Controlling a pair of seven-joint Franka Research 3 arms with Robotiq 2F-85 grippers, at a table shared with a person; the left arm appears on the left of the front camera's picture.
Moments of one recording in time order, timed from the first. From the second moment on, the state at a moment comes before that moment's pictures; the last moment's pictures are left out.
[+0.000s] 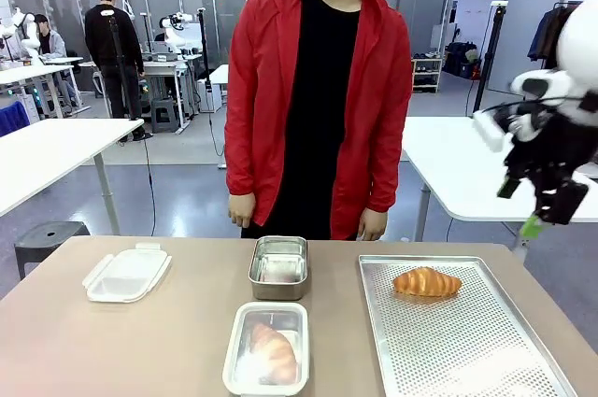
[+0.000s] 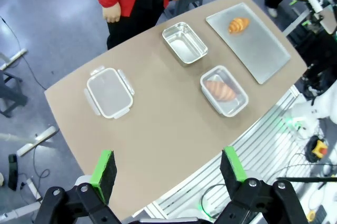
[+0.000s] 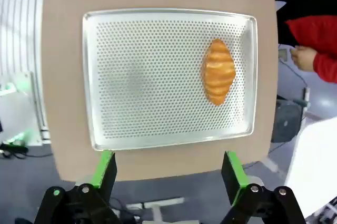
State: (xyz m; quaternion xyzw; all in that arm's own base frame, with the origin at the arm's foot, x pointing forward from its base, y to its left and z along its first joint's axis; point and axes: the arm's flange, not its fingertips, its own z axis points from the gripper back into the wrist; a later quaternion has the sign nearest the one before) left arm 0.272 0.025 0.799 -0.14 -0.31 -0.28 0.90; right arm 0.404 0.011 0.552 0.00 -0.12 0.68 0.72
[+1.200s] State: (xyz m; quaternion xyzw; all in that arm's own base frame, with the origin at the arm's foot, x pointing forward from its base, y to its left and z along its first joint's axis) left arm 0.272 0.025 0.799 -0.14 -0.31 -0.28 0.90; right arm 0.440 0.030 0.514 -0.01 -0.12 0.70 0.71
